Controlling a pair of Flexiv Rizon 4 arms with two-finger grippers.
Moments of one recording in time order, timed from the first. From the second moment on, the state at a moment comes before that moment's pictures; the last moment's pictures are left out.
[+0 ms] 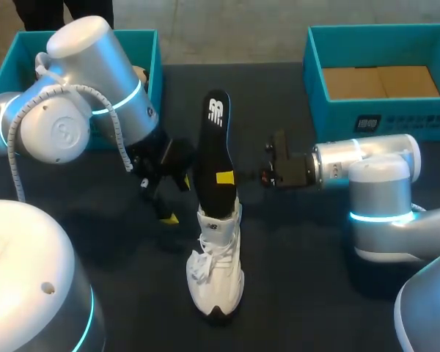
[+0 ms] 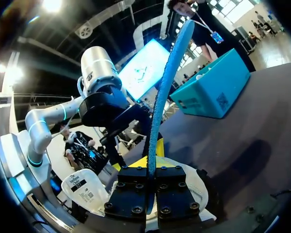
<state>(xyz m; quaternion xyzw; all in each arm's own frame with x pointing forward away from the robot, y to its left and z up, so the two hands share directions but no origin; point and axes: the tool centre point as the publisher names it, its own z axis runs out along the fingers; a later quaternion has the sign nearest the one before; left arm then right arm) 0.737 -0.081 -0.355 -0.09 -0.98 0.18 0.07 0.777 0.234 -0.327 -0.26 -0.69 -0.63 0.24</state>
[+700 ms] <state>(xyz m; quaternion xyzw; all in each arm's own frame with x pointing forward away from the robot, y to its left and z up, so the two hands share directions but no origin) 0.737 -0.081 -0.355 -0.09 -0.98 0.18 0.07 0.762 0.229 -0.337 -0.29 -0.68 -0.63 0.21</state>
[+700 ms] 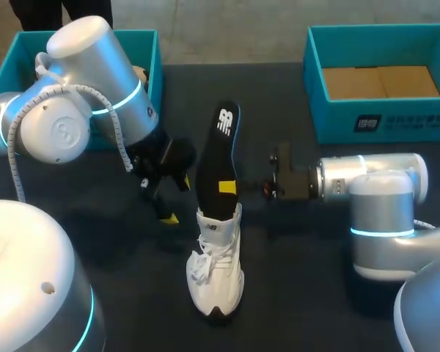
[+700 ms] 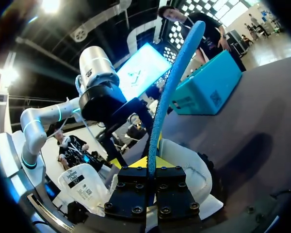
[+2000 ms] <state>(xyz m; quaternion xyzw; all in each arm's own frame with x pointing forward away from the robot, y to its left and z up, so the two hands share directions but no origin) 0.737 -0.081 -0.355 -0.09 -0.98 0.18 0.07 0.729 0.233 -0.347 -0.33 -0.67 -0.62 0.21</state>
